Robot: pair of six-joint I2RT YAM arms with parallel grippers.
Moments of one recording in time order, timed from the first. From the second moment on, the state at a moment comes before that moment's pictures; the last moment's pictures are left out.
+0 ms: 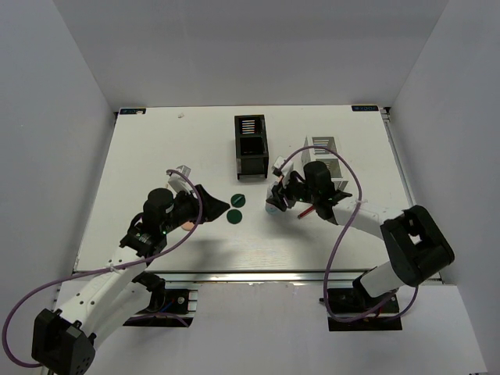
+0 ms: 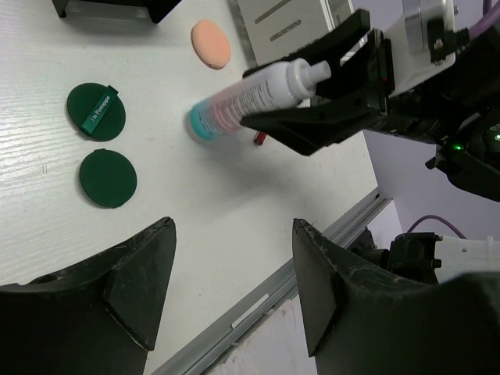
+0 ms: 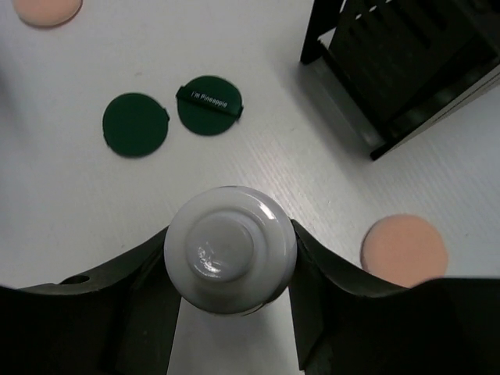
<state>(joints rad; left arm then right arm) -0.46 0.77 0.48 -0.02 0.32 -0.72 0.56 1.46 0.68 0.29 -0.51 -0.28</state>
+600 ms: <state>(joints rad) -0.47 0.72 0.47 -0.06 0.30 -0.72 0.58 1.55 0.74 0.36 -0.46 -0.27</state>
